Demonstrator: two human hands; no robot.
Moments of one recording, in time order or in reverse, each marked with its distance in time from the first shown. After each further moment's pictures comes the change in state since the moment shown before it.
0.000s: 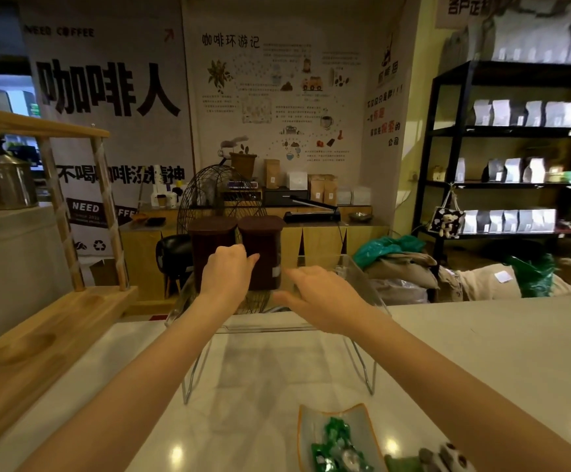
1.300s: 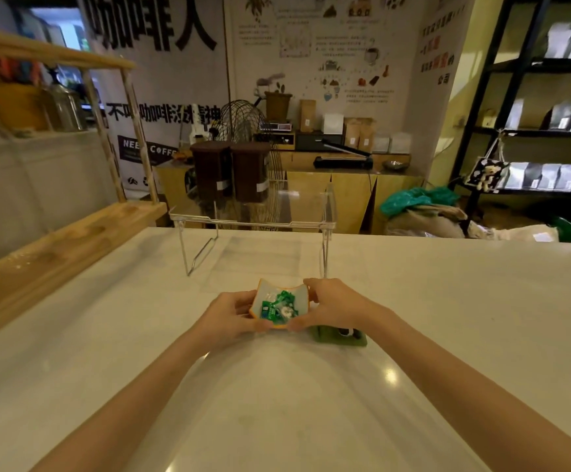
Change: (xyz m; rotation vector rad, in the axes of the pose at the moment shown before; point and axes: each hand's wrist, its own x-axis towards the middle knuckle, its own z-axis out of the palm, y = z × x) left_hand -0.227 0.043 -0.002 -0.737 -0.619 -0.355; right_hand -0.157 0.049 0.033 0.414 -0.434 0.076
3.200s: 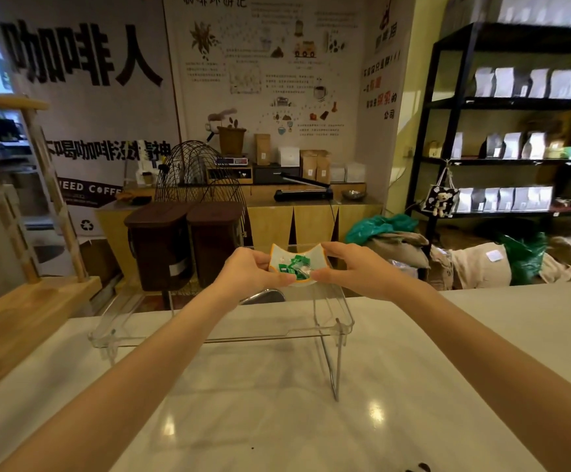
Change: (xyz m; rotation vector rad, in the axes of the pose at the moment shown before) left_hand 0.199 0.116 -0.049 0.132 0.040 0.096; right_hand 0.118 0.016 -0.140 -0.049 0.356 0.044
